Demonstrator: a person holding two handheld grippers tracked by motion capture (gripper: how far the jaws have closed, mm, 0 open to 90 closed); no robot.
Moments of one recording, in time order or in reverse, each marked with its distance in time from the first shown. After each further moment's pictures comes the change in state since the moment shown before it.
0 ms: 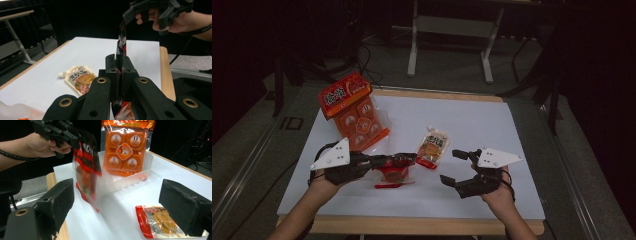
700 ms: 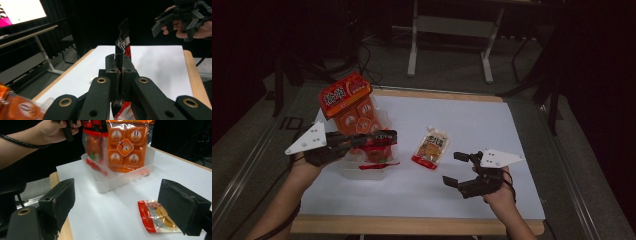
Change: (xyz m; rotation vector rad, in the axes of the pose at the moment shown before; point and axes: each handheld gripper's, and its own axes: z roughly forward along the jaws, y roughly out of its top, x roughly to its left) left arm 0.048 0.002 -0.040 -0.062 0.123 0.081; right arm -0.008 -0.012 -0.002 0.003 0.028 0.040
